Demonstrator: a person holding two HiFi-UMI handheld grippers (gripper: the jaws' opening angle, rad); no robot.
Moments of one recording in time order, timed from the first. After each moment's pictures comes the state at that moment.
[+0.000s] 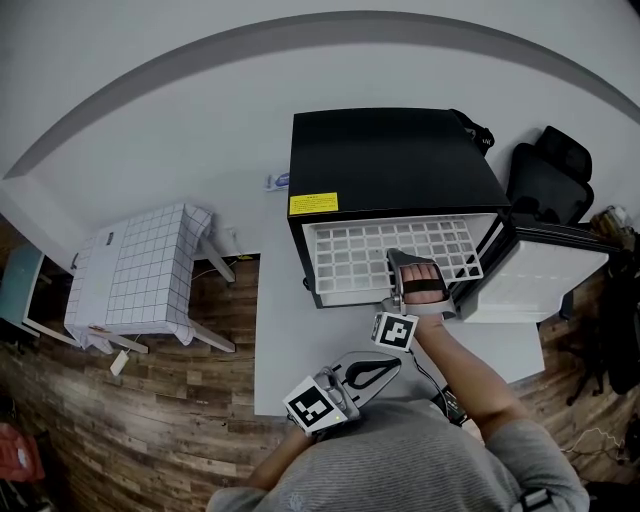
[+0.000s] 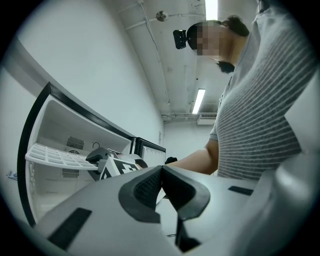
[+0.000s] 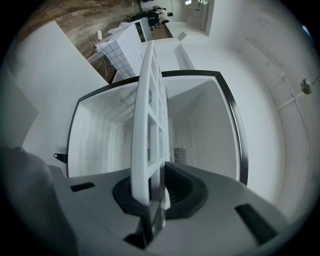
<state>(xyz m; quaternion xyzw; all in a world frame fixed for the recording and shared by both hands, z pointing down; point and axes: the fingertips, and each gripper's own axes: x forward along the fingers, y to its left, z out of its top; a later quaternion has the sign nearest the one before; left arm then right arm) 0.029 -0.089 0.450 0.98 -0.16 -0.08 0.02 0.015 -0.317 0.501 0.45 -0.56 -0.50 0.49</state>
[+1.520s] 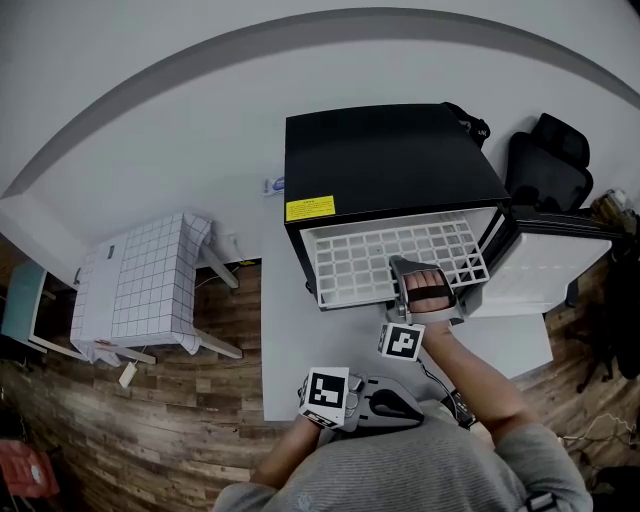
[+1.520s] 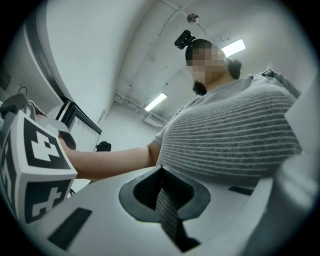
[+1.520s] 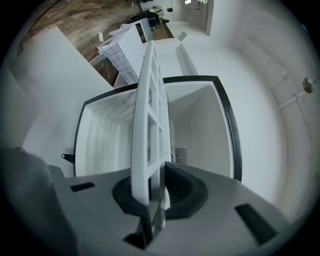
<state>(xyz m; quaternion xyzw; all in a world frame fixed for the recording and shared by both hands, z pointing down) 0.058 0.015 0.450 0.96 0.25 -0.04 0.14 0.013 -0.297 0.501 0.44 -0.57 -0.48 0.50</state>
